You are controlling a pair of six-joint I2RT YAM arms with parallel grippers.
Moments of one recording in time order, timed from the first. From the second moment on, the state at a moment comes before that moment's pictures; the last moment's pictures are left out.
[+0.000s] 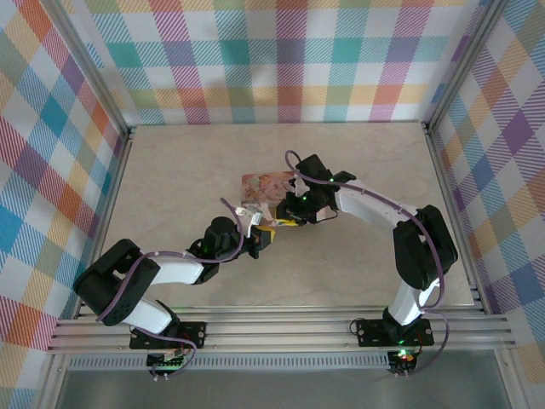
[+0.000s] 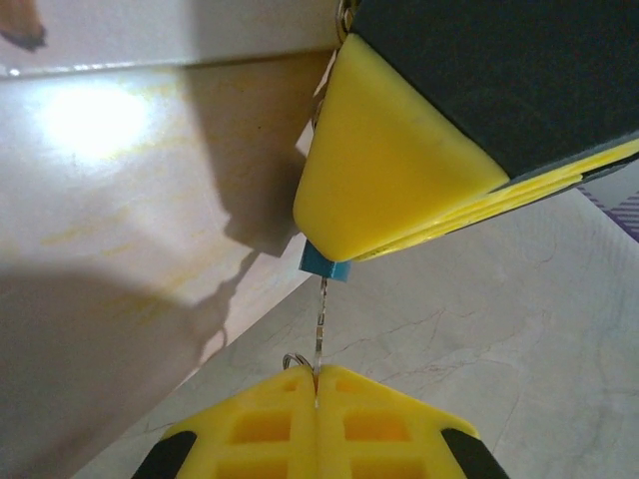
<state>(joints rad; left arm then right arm) -0.68 1.48 0.40 0.73 0.29 -0.37 0.61 1.73 1.28 -0.64 -0.53 0.73</state>
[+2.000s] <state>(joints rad) -0.65 1.67 0.39 0.94 0.42 -0.65 0.58 1.69 1.07 -0.38 -0.60 0.66</state>
